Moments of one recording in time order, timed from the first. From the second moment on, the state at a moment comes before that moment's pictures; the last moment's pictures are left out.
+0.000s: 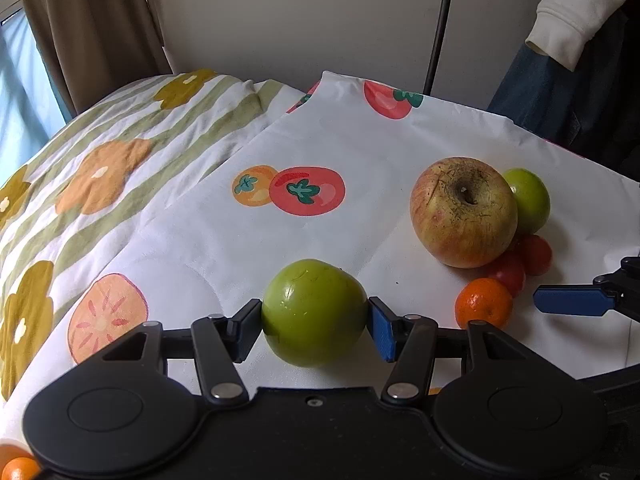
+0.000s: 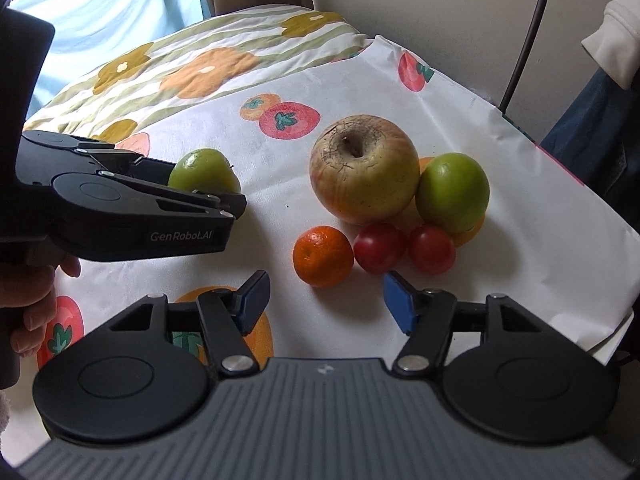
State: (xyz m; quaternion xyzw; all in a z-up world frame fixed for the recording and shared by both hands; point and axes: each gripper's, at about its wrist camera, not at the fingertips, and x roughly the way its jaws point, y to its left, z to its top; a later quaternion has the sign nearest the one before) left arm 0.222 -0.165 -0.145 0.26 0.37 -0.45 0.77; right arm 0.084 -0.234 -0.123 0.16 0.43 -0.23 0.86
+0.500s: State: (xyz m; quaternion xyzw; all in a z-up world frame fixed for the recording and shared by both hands) left arm 0.226 -0.155 -0.145 0.25 0.38 -0.43 0.78; right arm 0.101 -0.240 -0.133 0.18 0.44 -0.23 0.85
